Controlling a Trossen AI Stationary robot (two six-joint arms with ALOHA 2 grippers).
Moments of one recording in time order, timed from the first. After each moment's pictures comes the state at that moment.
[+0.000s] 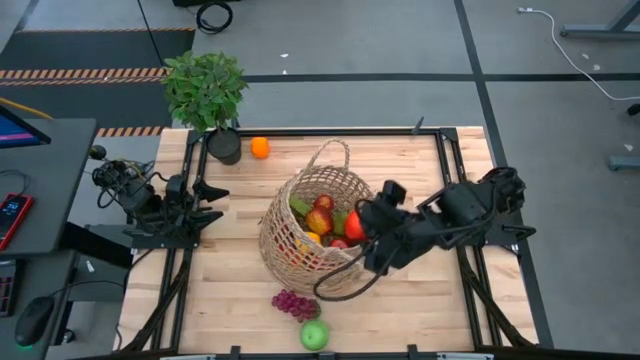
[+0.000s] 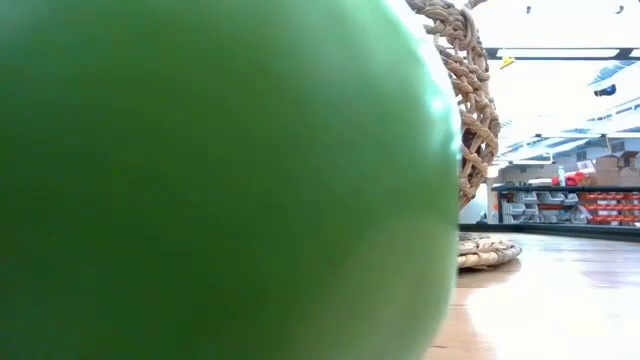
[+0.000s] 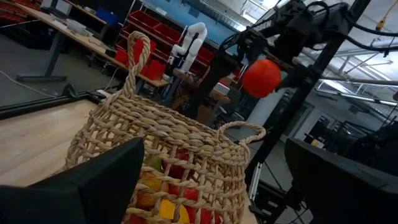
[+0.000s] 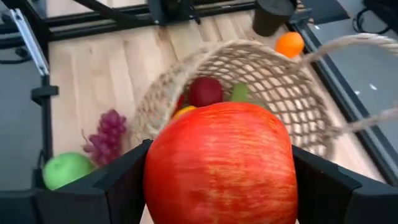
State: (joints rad) left arm -0.64 0.01 0.30 -0.08 -0.75 -0.41; right arm 0.50 1.83 2.34 -1.51 0.58 0.63
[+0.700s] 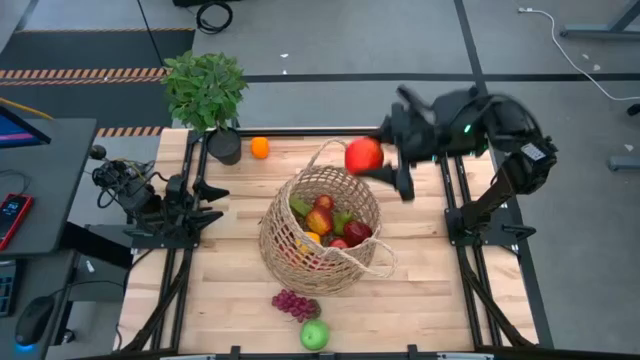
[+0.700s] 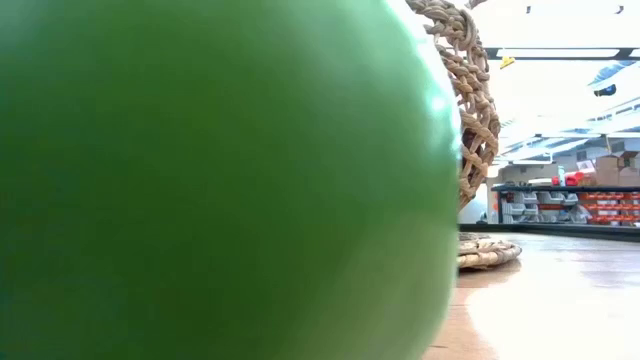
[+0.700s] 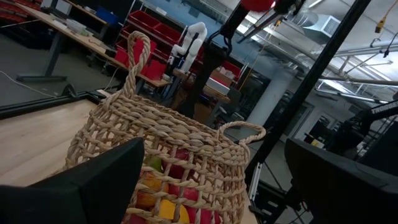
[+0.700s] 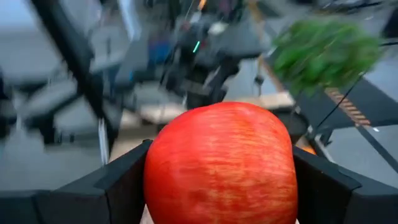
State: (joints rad) left arm -0.64 0.01 0.30 -0.08 -0.75 -0.41; right arm 0.13 1.58 2.34 -1.12 0.14 0.14
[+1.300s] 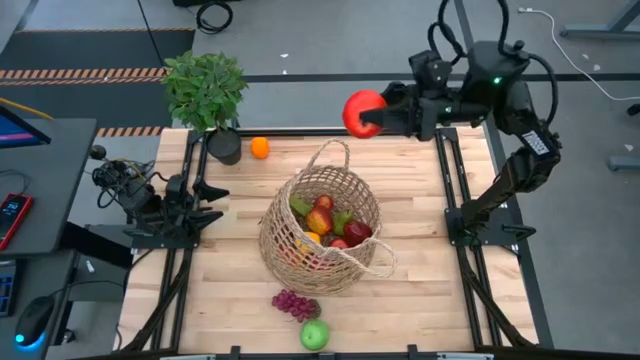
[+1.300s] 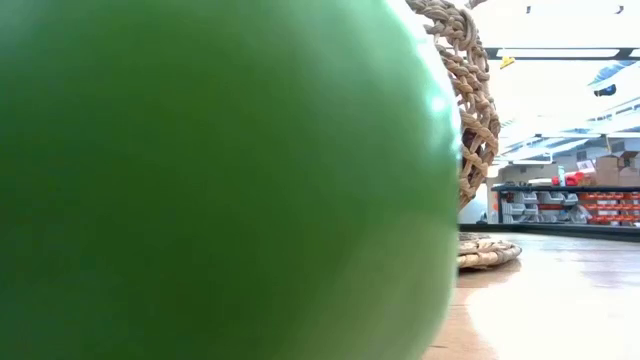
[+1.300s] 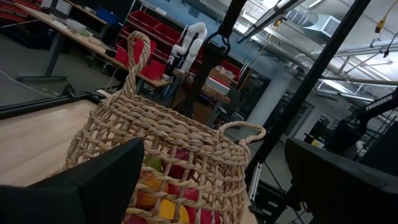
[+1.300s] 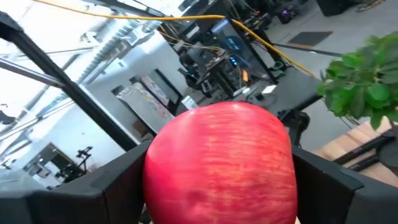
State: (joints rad) left arm -0.64 0.01 0.30 -0.08 -0.75 -0.41; right arm -0.08 1.55 2.34 -0.74 -0.16 0.68
